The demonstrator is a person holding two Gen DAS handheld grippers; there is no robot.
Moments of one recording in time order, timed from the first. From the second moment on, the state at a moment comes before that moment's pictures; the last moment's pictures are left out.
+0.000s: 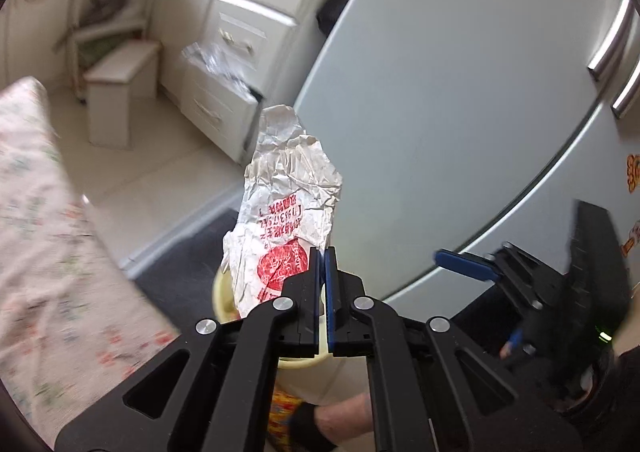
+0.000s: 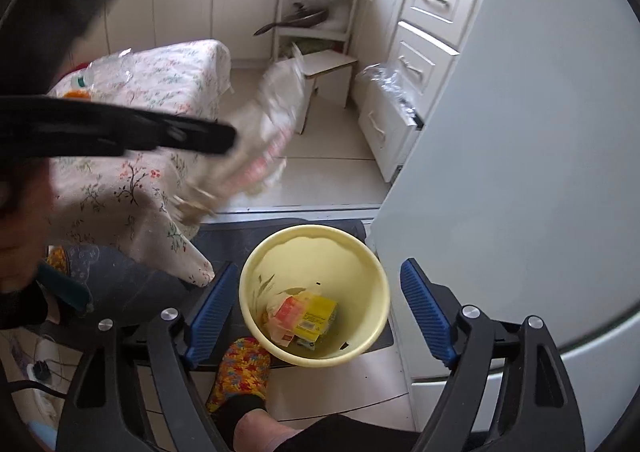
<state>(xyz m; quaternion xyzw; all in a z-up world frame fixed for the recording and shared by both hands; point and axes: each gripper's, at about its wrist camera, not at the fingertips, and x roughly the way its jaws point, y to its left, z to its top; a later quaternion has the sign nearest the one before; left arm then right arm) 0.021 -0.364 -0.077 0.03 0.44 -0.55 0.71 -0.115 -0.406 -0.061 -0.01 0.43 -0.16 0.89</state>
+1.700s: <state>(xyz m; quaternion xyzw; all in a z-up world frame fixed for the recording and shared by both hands) 0.036 -0.168 -0.060 0.02 0.39 -0.31 0.87 -0.079 -0.318 -0.032 -0.05 0.38 -0.05 0.92</state>
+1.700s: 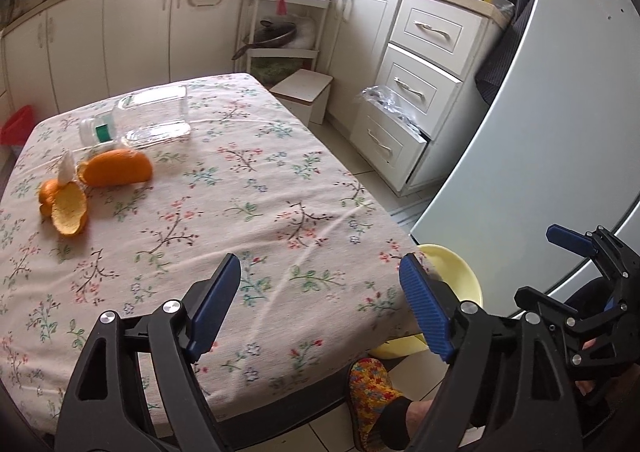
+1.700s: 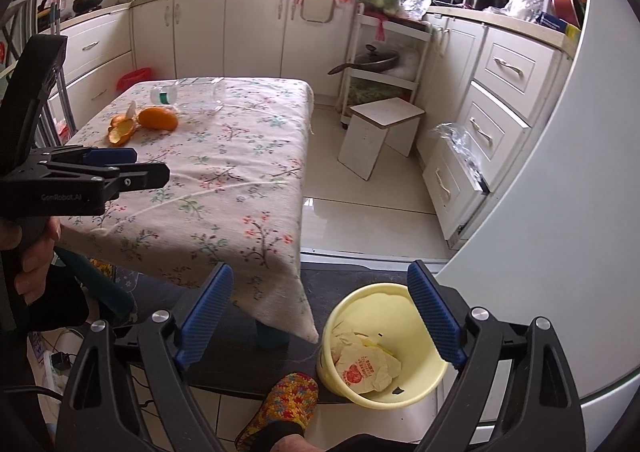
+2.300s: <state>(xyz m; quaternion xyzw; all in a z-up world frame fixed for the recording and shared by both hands) 0.065 -0.117 -0.061 0.01 0.39 -0.23 0.89 -0.050 -0.270 -0.045 -0.07 0.40 0.01 0.91</state>
